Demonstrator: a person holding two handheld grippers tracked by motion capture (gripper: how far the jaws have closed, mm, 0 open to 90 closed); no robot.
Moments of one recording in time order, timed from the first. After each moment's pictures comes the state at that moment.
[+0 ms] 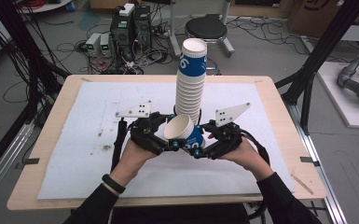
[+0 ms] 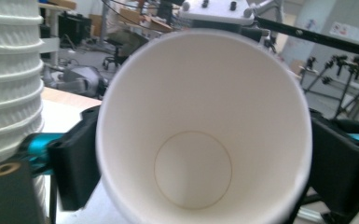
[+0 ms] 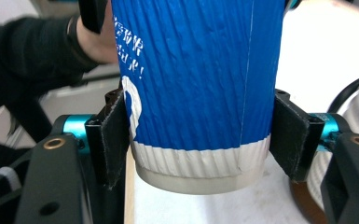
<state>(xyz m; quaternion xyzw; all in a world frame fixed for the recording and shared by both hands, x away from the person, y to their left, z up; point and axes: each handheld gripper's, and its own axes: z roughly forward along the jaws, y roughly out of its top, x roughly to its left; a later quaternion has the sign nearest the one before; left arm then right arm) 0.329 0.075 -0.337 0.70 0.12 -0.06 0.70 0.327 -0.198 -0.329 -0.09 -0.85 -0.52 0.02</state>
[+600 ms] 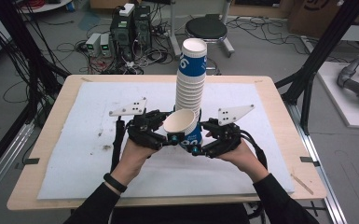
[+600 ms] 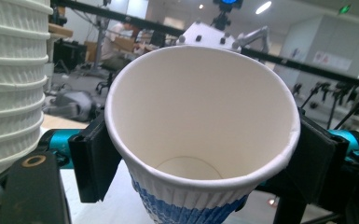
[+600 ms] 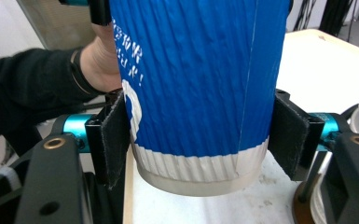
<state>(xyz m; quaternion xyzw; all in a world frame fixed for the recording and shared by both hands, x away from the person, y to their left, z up) 0.331 0.079 -0.334 0.68 0.10 -0.06 0.73 0.324 -0.195 -0.331 -0.09 -0.82 -0.57 0.02</state>
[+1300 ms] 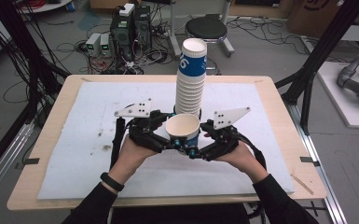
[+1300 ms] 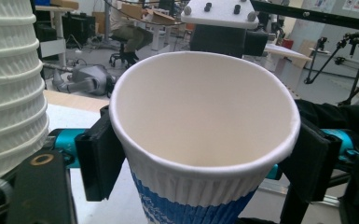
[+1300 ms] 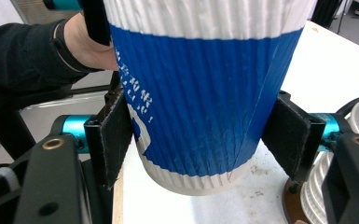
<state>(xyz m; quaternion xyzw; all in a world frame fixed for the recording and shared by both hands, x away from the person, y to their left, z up) 0.325 0.074 -0.322 0.73 0.09 -0.02 0.68 0.319 -0.188 -0.332 -0.09 -0.83 -0.55 -0.01</state>
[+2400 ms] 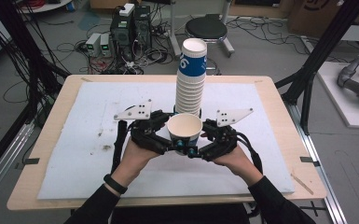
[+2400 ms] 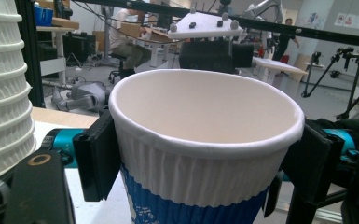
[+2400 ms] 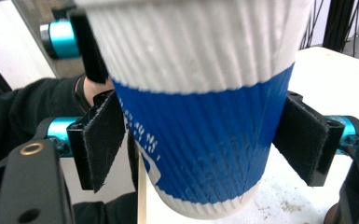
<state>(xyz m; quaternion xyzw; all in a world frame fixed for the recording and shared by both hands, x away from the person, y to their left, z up) 0.318 0.069 -0.321 0.71 0.08 -0.02 0.70 0.317 -0.185 -0.335 -0.11 -0.78 -0.62 0.04</state>
